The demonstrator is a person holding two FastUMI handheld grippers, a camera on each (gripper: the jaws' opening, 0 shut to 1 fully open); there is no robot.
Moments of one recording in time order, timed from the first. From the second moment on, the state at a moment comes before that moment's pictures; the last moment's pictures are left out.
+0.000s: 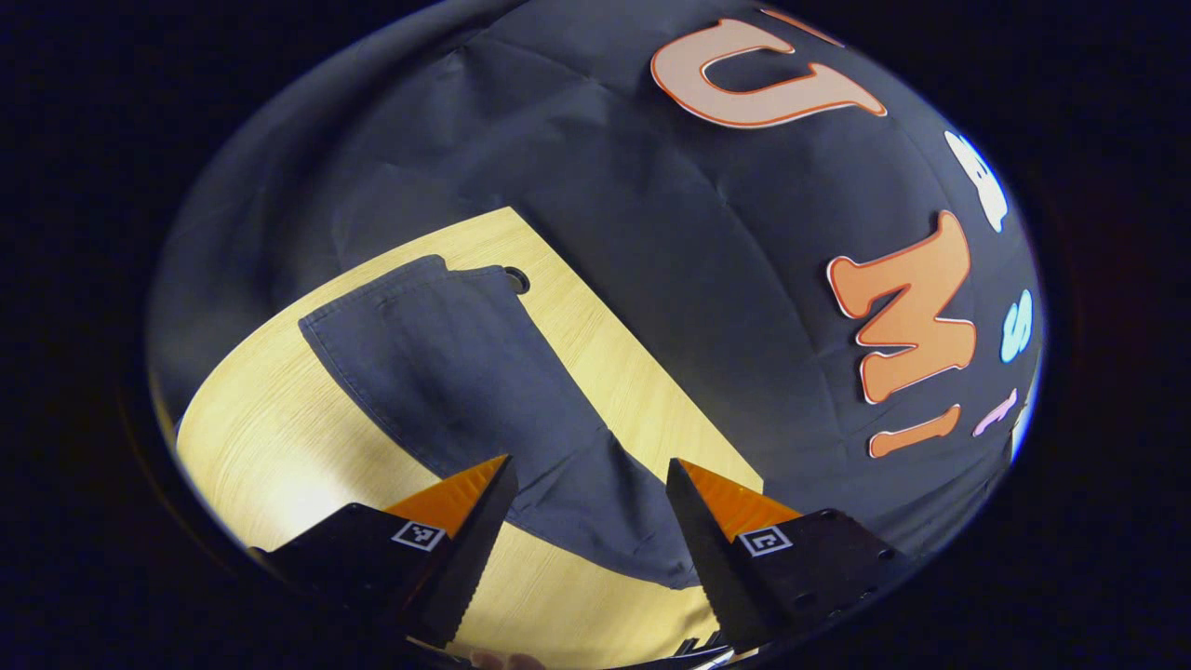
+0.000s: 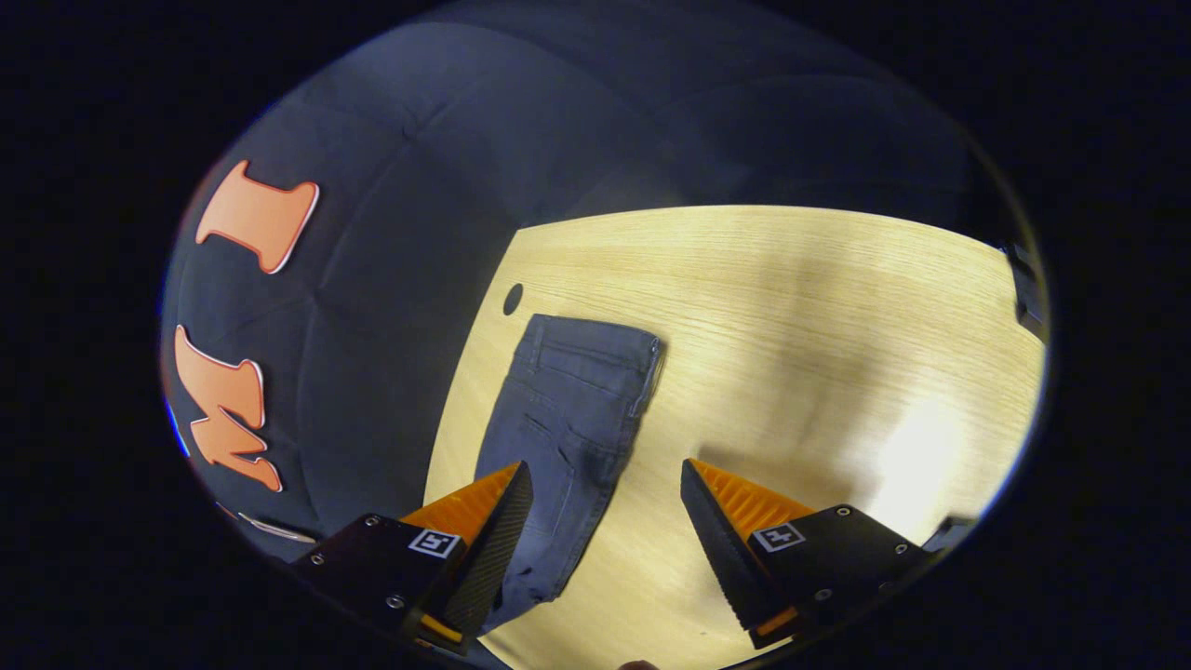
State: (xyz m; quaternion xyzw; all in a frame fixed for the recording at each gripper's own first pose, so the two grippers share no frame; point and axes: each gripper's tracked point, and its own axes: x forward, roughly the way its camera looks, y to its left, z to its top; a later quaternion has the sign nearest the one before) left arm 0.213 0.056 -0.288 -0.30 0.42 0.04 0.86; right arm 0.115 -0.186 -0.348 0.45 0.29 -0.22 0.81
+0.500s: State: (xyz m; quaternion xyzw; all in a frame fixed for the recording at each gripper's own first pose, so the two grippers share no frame) left arm 0.206 0.042 -0.289 -0.33 0.41 0.05 0.85; right arm 0.157 -0.206 -0.363 0.49 0.28 -0.21 0.80
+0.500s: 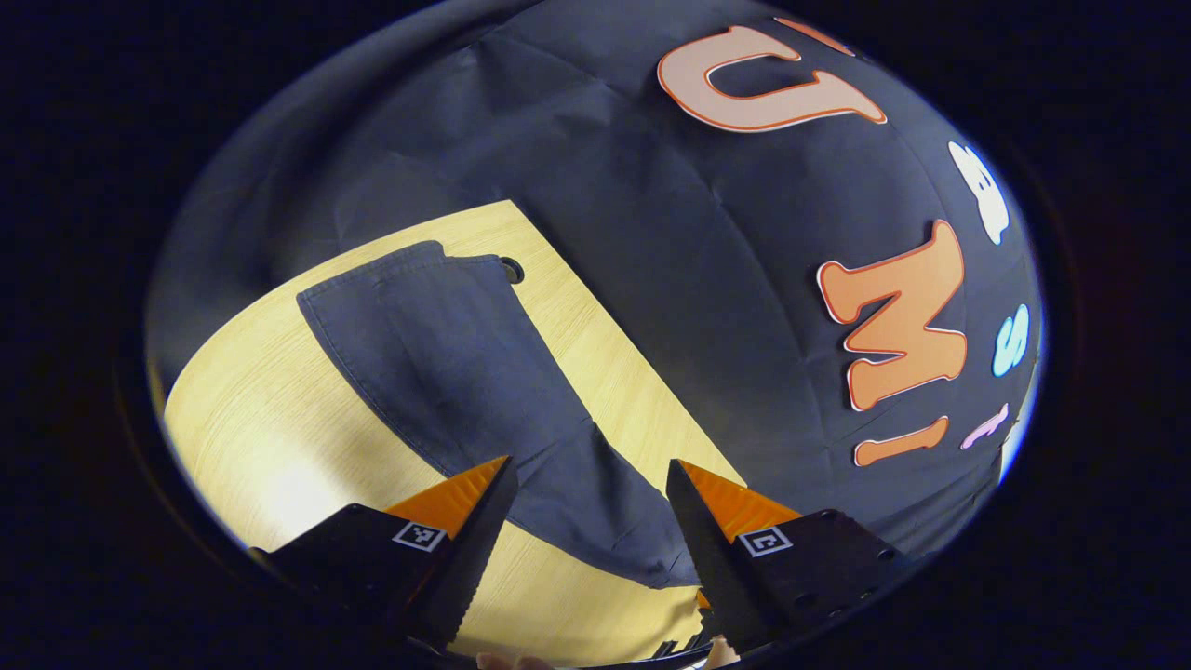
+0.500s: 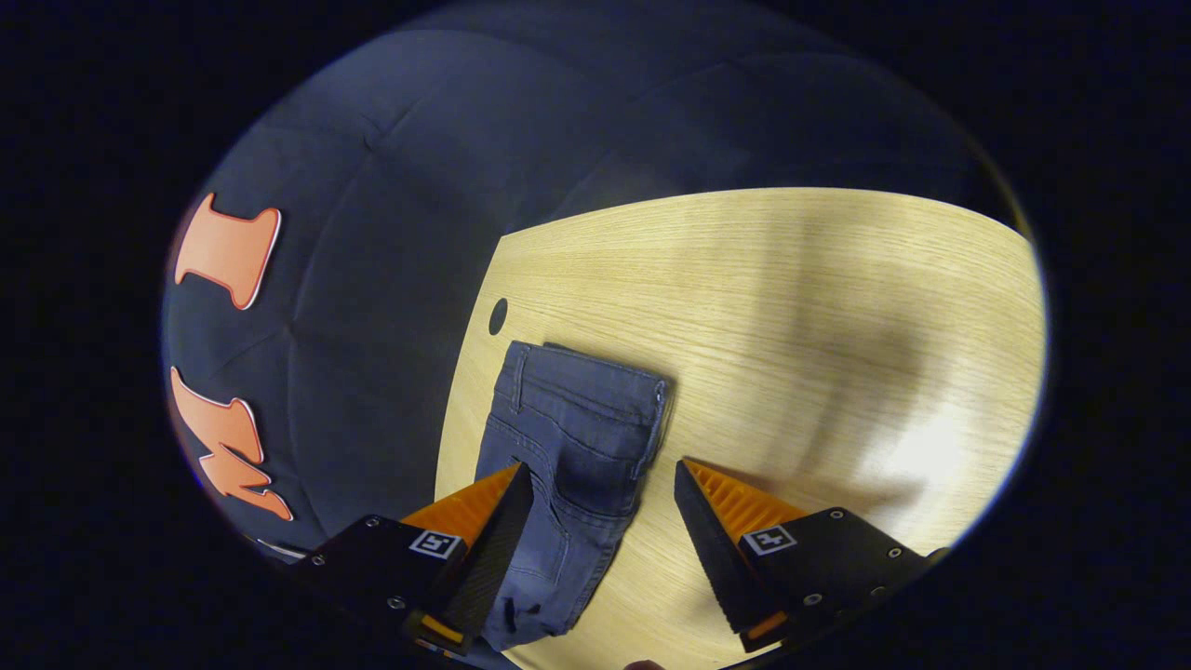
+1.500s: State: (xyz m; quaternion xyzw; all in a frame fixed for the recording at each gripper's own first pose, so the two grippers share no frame) left arm 0.185 0.105 -0.293 -0.39 0.40 0.06 0.83; right arm 0.186 -0.151 -0.266 0.30 0.22 -0.23 0.90
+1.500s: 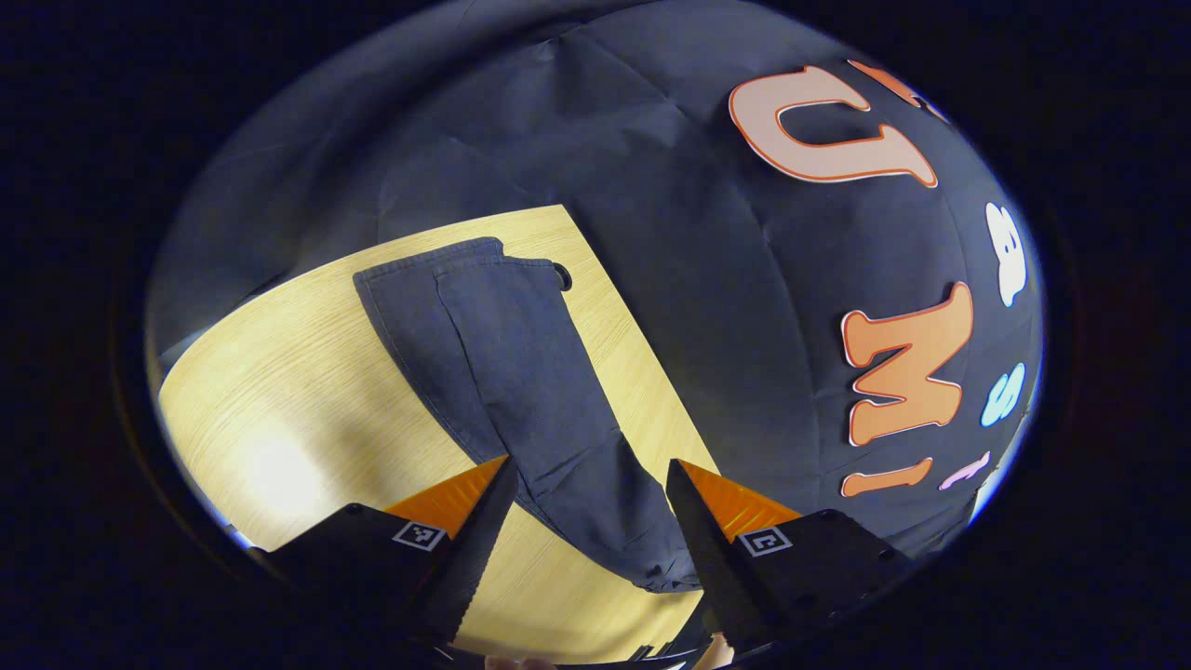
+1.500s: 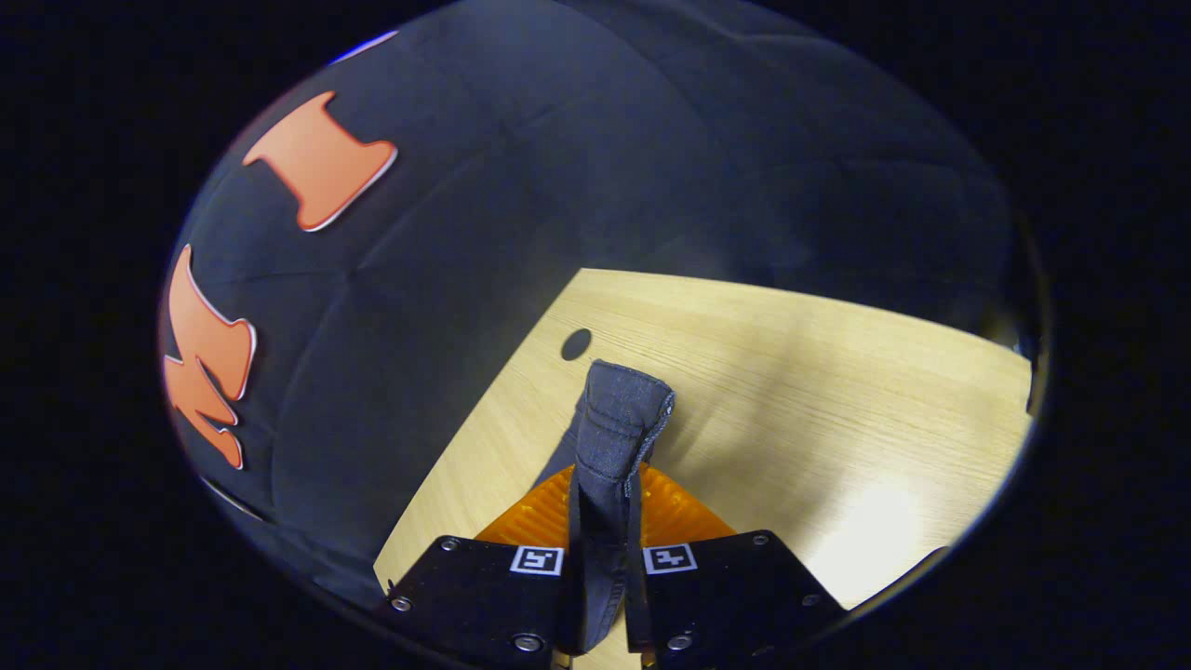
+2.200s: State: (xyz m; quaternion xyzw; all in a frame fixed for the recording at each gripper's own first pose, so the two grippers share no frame) left arm 0.179 0.203 -0.269 -0.43 0.38 0.06 0.82; right arm 0.243 0.097 -0.191 0.10 0.21 -0.06 0.97
